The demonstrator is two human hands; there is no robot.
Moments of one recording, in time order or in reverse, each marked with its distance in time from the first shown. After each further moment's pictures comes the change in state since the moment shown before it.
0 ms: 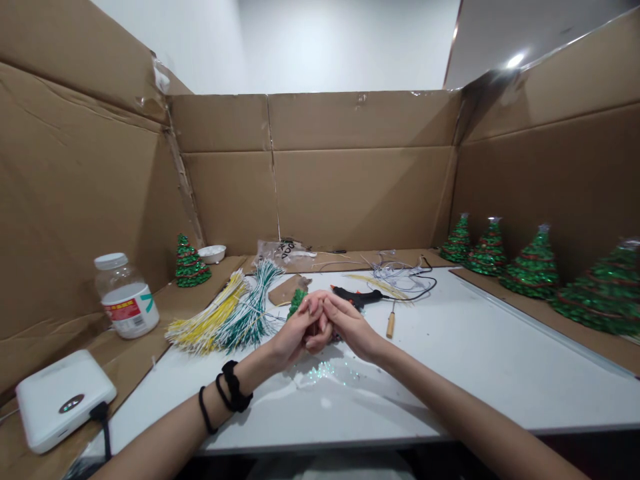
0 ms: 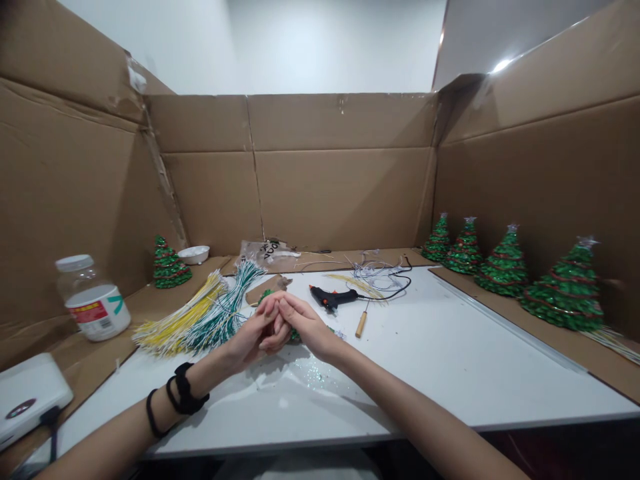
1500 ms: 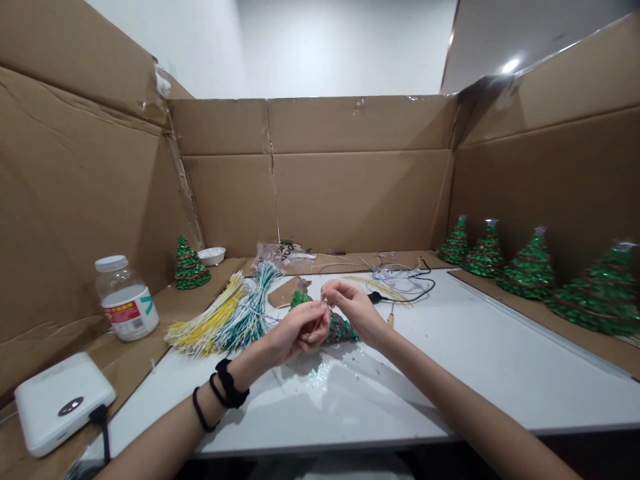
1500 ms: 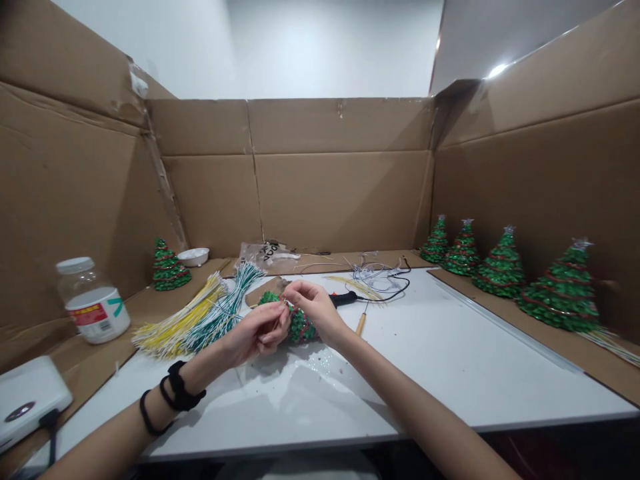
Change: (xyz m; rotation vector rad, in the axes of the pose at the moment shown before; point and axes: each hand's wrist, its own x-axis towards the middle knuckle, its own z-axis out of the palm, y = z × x) left_hand -0.001 0.020 -0.001 -0.023 -0.060 -0.155; right_hand 0.010 -0.003 -0.021 -0.073 0.264 -0.035
